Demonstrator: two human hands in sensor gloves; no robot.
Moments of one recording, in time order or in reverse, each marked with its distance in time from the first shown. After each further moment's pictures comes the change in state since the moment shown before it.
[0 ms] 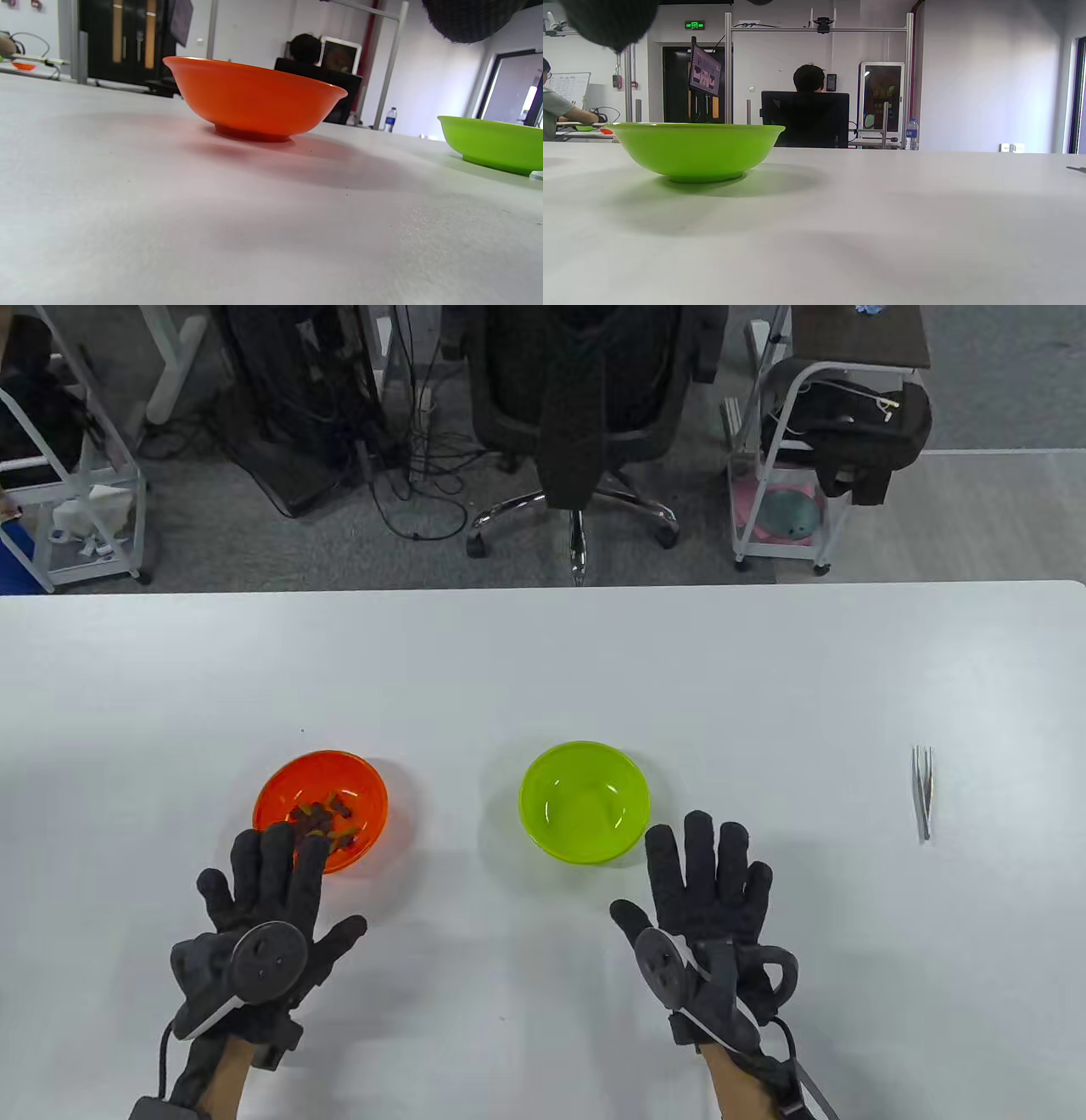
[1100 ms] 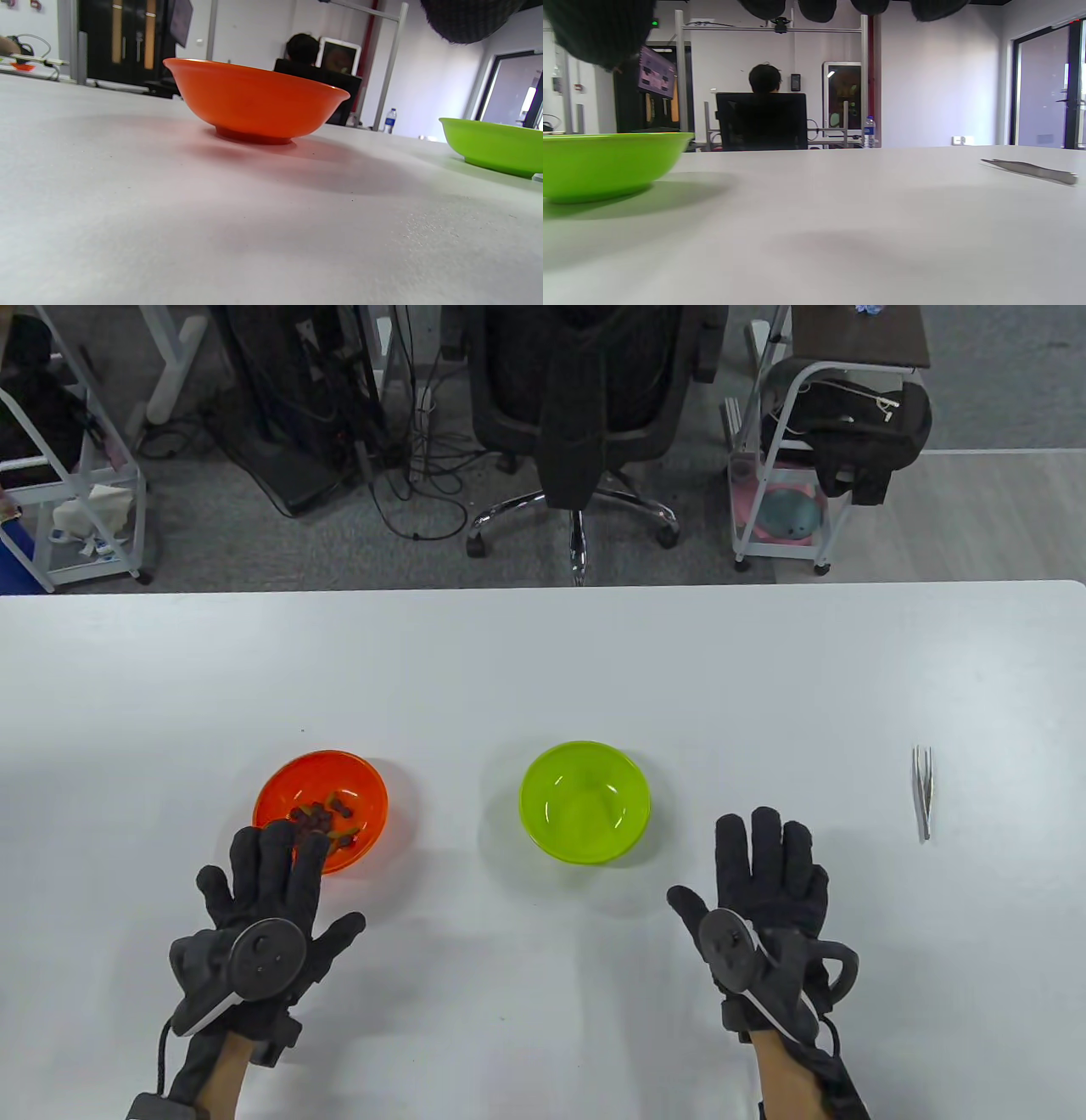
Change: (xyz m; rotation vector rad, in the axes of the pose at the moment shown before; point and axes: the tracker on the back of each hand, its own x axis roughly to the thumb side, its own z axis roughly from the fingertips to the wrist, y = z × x) left_hand -0.003 0.001 -0.002 0.006 -0.003 0.000; right_hand -0.068 -0.002 -0.013 0.003 0.145 0.015
